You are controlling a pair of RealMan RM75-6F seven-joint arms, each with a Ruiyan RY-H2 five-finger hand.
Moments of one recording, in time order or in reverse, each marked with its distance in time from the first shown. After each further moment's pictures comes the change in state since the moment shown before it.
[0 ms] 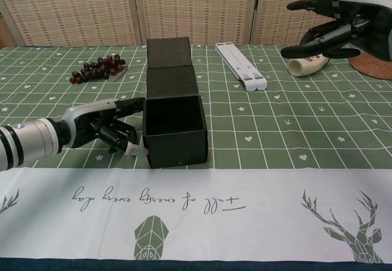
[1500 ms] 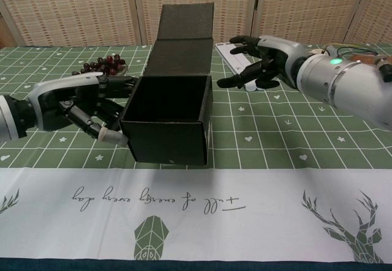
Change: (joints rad) left arm -0.002 0.200 0.097 -0.179 0.226 0.205 -0.152; right arm 0.249 -0.310 0.080 0.337 0.292 -0.176 -0.138
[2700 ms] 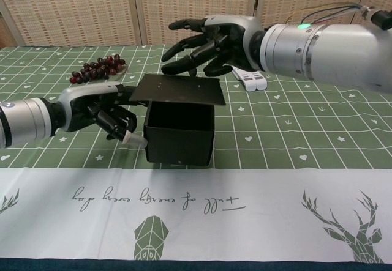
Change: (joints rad) left arm -0.054 -0.067 -0.076 -0.004 -0.272 -0.194 0.263; right arm 0.089 0.101 0.057 -0.150 -0.050 -0.220 0.097
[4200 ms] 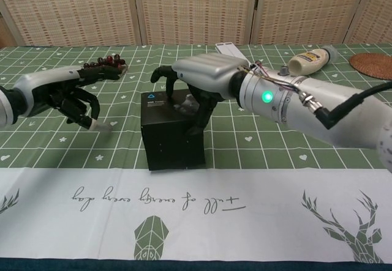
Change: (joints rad) left arm 0.143 0.095 -0.104 -0.134 -0.148 0.041 0.435; right arm 0.177 -0.138 -0.348 0.164 -0.146 0.338 -0.733
